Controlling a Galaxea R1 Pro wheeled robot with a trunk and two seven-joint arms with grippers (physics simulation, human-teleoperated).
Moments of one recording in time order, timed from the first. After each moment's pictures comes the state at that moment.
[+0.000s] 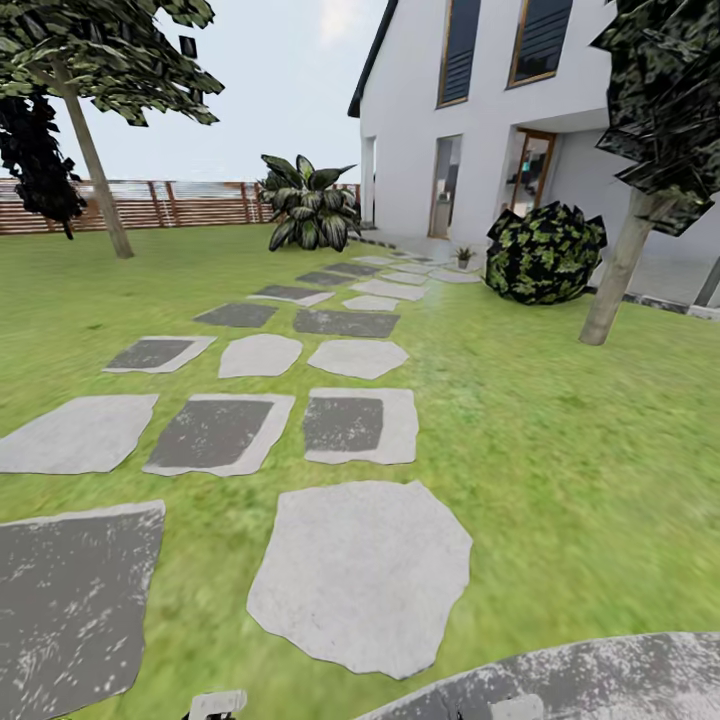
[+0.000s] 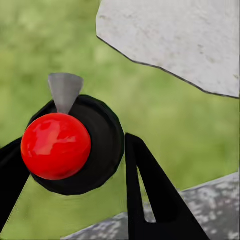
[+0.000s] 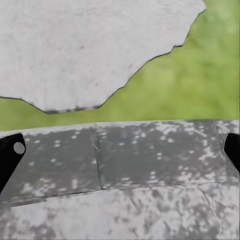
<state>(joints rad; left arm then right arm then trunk) -0.36 -0.03 0.78 -0.13 -0.70 -0.42 -0.02 -0.34 0.04 -0.90 -0.12 1.07 -0.57 0.02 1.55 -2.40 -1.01</state>
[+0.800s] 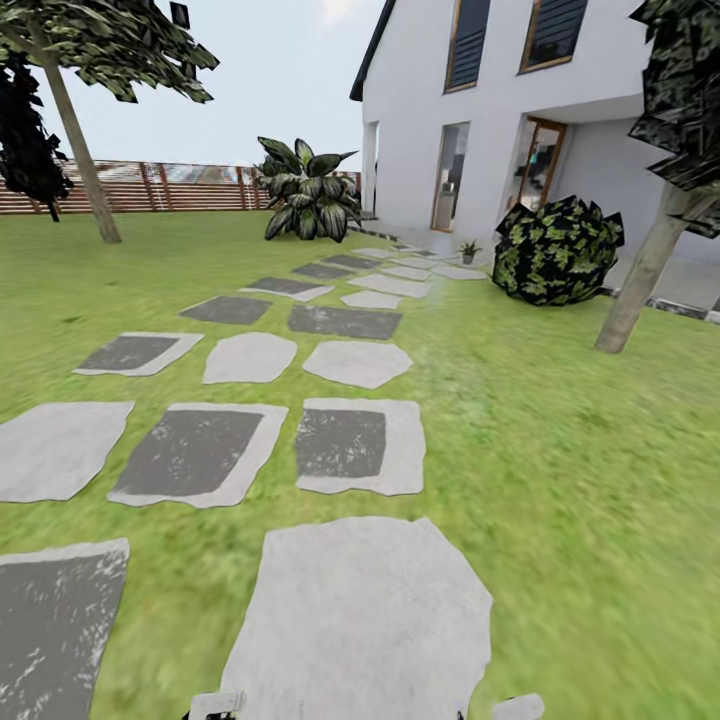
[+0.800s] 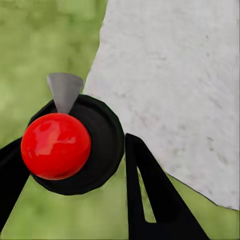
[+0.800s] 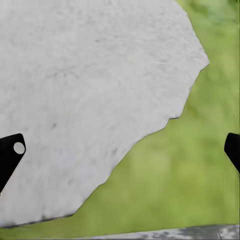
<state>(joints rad) -0.36 -0.03 0.78 -0.13 -0.70 -0.42 -0.02 -0.34 0.04 -0.90 -0.12 1.07 -0.57 0.02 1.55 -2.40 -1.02</state>
